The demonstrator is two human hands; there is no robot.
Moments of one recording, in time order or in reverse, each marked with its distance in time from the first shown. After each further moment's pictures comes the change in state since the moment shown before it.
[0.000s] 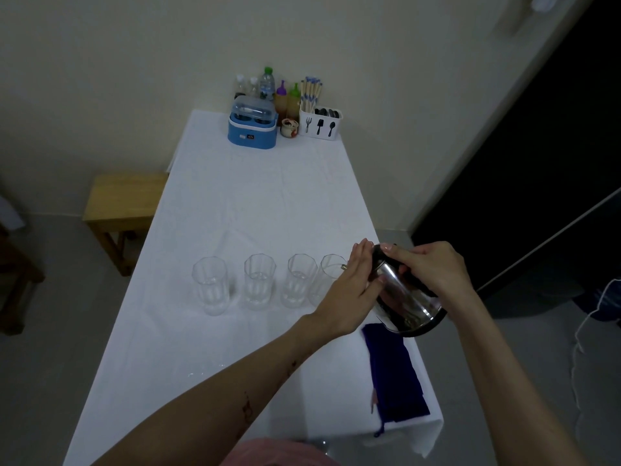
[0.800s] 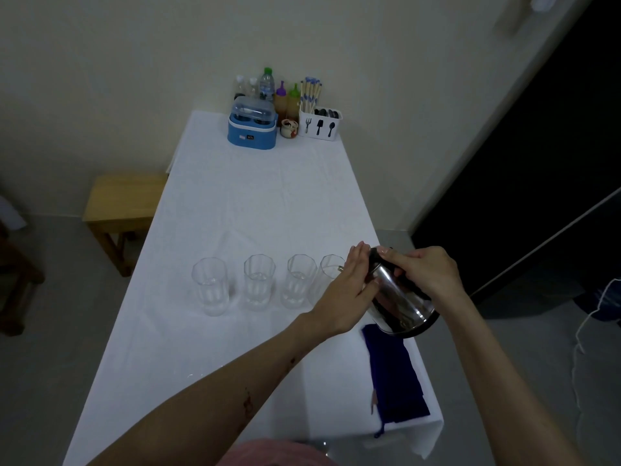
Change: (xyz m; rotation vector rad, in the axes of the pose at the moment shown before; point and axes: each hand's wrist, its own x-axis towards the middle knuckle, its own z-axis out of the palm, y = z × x) left_hand 0.006 -0.013 0.001 0.019 -0.021 -0.012; right_hand 0.005 0.007 0.010 0.051 -0.018 0.032
